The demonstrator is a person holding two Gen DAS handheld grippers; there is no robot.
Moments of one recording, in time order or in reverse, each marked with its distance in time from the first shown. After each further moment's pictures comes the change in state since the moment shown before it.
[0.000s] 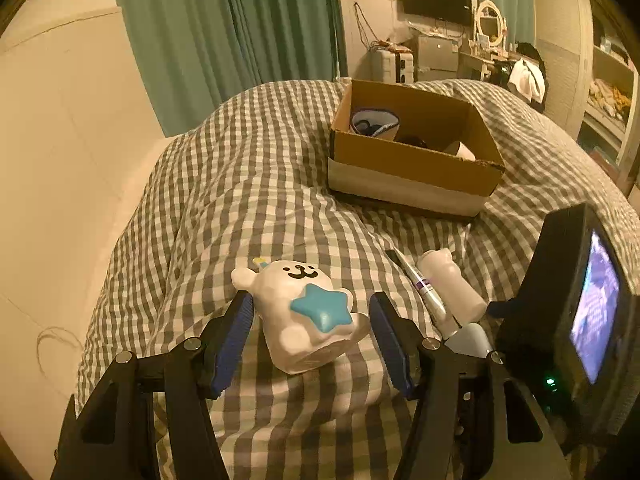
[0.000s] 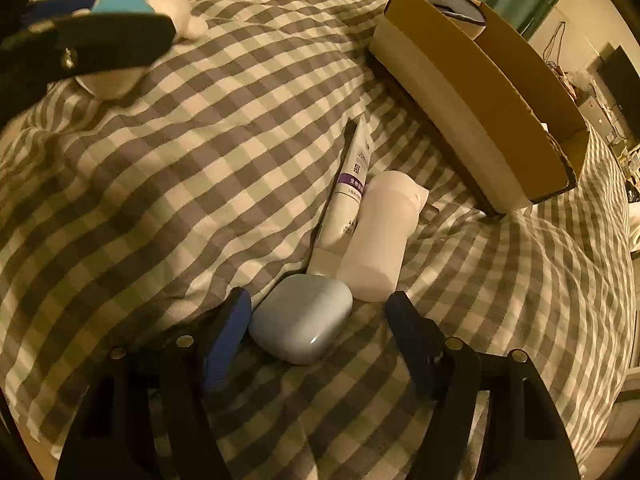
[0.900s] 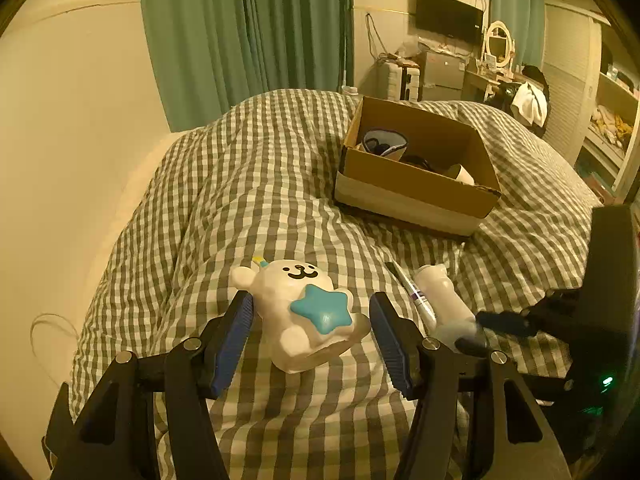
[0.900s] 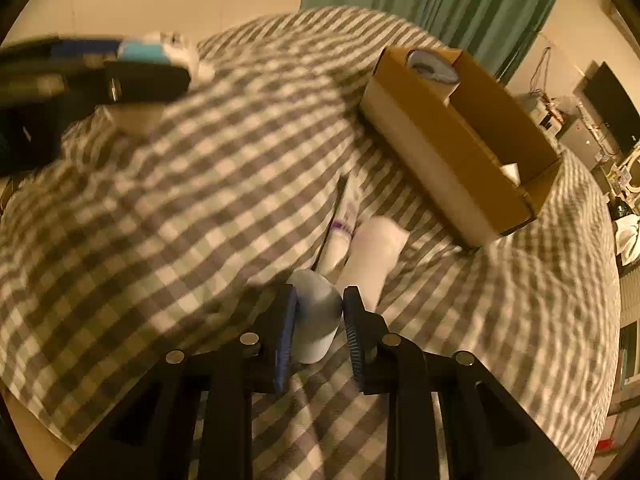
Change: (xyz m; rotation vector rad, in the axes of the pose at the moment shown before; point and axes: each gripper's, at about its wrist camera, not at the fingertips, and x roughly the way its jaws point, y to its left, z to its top) left arm -0.017 0.015 0.003 -0.062 -0.017 -0.036; right arm -0.042 -0.002 0.000 0.008 -0.170 -0.020
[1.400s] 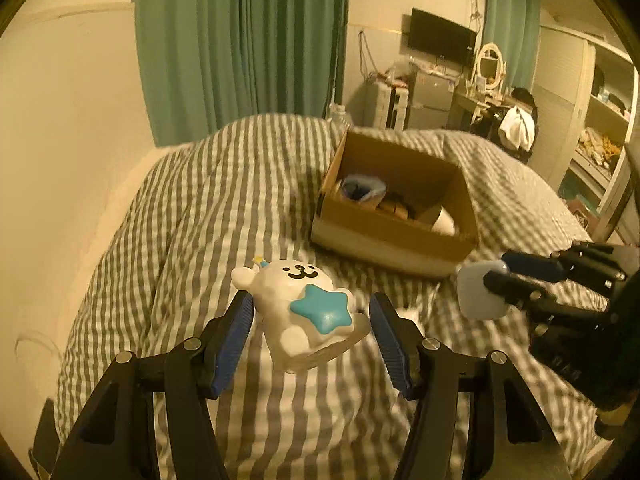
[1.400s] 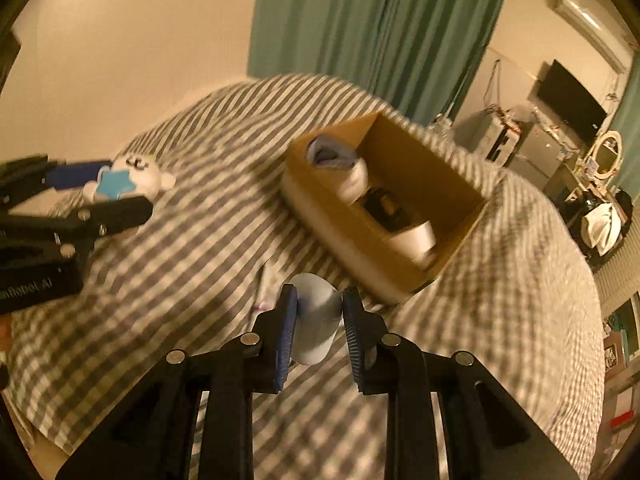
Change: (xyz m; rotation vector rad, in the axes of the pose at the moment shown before) left arm -0.003 -0.011 0.043 -0.030 -0.063 -0.075; right arm -0.068 -0.063 0.045 0.124 -0.169 -0.082
